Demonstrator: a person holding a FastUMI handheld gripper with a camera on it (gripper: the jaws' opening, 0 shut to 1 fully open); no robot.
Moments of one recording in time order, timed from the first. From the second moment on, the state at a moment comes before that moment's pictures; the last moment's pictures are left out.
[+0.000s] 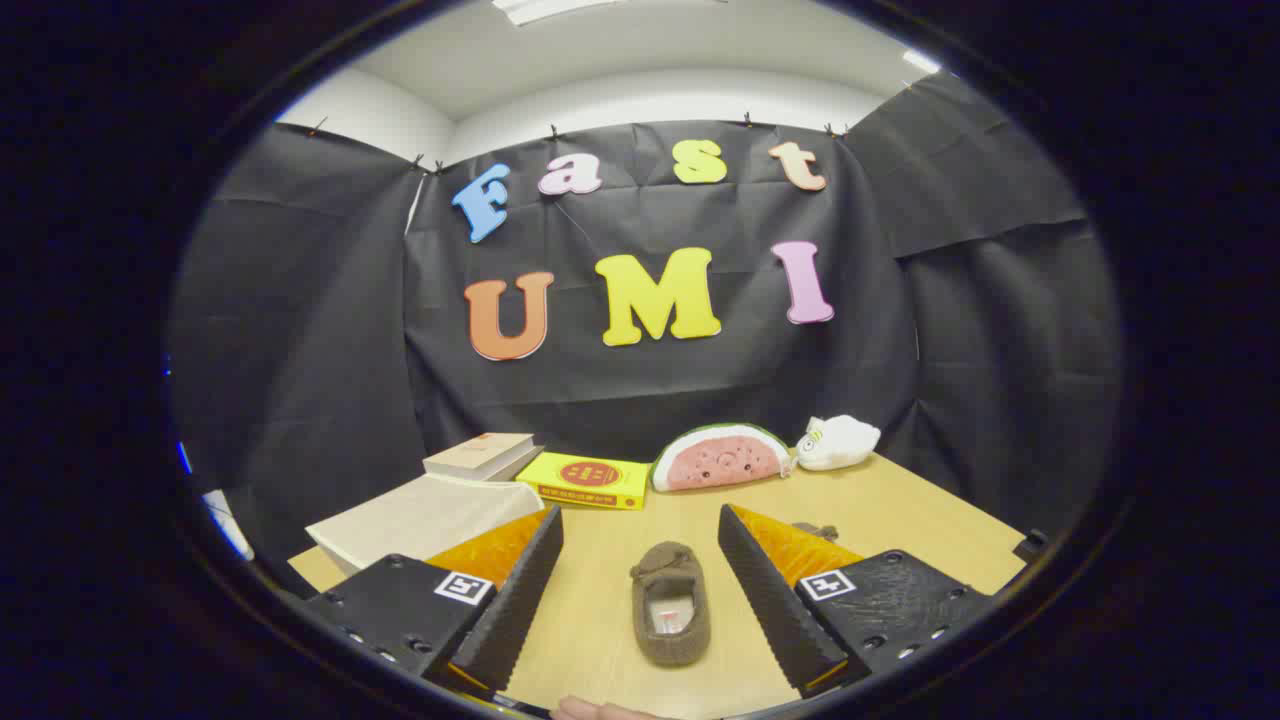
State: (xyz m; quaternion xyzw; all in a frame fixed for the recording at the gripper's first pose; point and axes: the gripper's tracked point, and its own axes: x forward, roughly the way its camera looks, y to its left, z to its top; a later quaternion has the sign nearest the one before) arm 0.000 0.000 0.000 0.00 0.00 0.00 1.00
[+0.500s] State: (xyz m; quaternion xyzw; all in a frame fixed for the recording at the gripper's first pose) arm 0.008 0.032 -0.016 -0.01 0.01 0.02 1.00
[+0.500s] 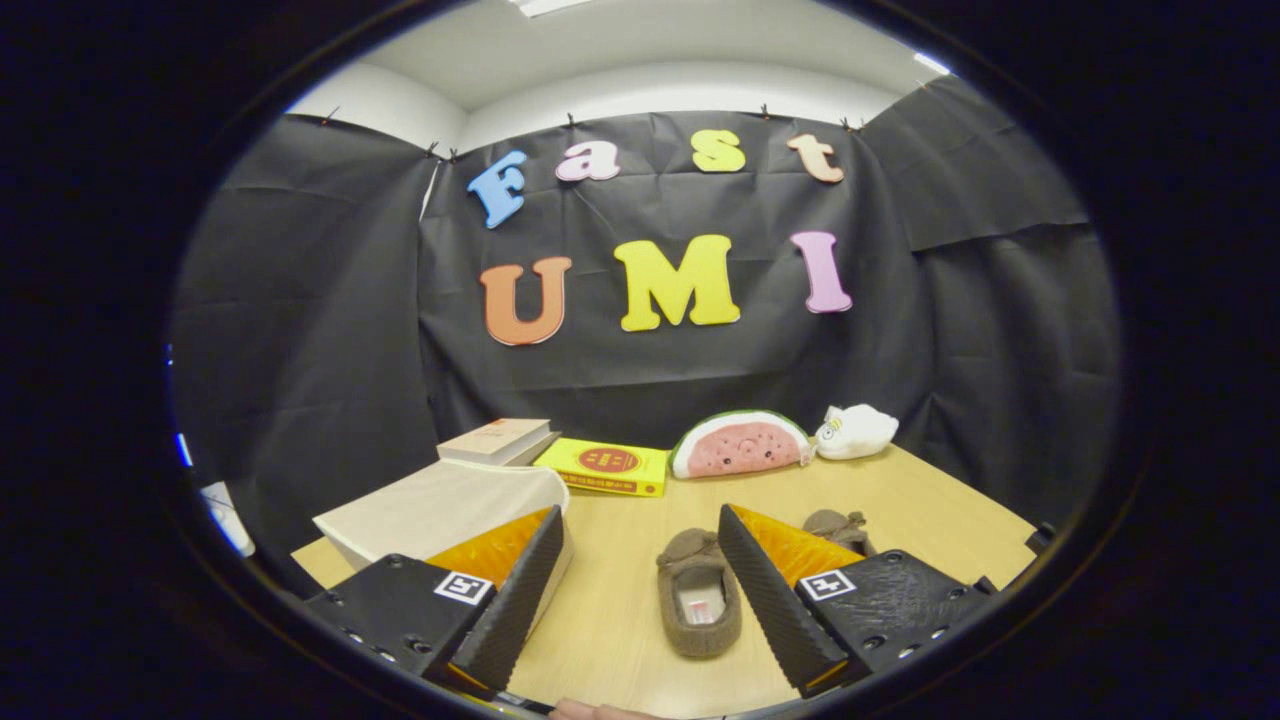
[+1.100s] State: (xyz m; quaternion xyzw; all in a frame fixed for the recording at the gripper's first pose) arm 0.051 0.101 -0.057 0.06 0.06 0.16 0.98
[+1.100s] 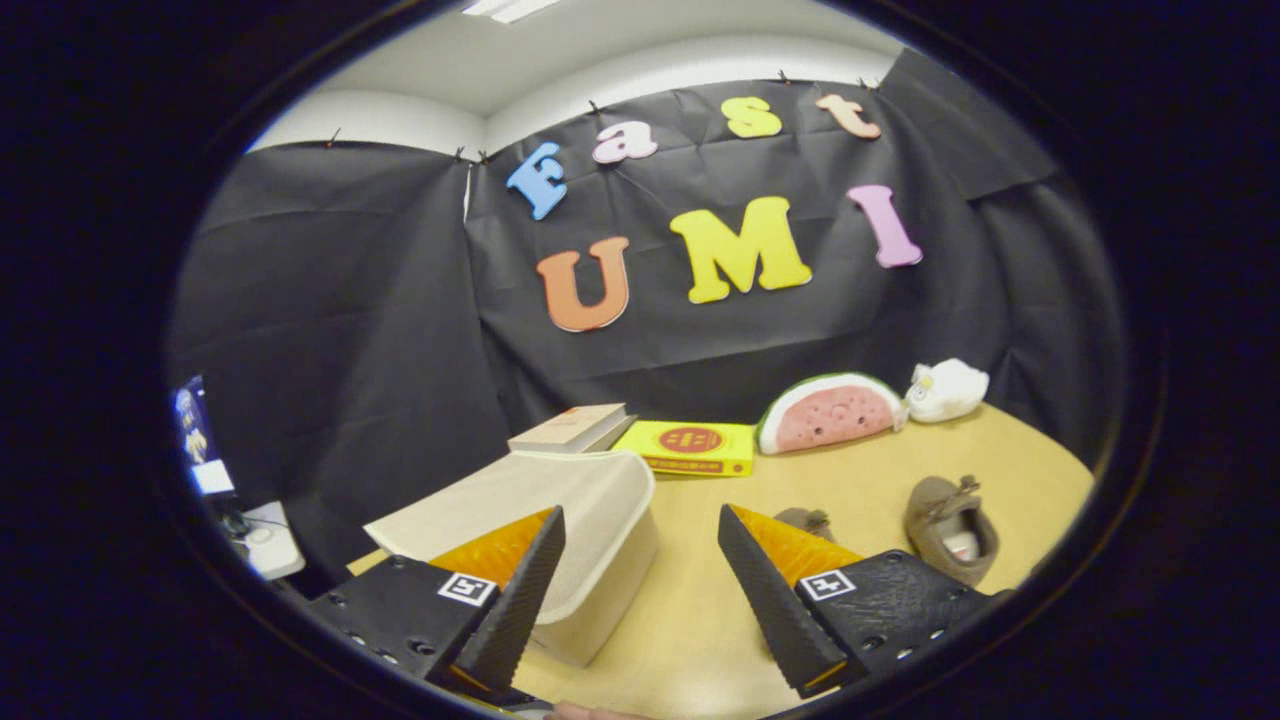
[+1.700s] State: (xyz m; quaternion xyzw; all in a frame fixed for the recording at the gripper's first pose) arm 0.126 0.141 -0.104 0.30 0.24 0.32 0.87
